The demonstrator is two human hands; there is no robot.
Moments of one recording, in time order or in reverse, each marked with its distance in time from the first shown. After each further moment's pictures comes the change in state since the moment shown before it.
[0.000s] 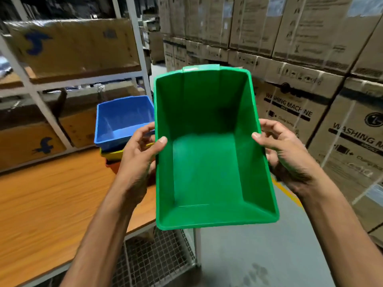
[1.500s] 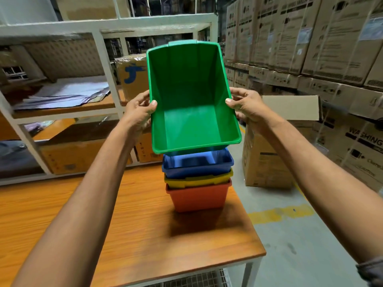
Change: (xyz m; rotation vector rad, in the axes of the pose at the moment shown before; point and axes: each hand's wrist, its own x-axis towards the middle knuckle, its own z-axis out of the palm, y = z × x) left_hand 0.170 0.131 -0.162 0.233 0.298 0.156; right_hand 0.258 -0.012 0.250 -0.030 -0.403 -0.082
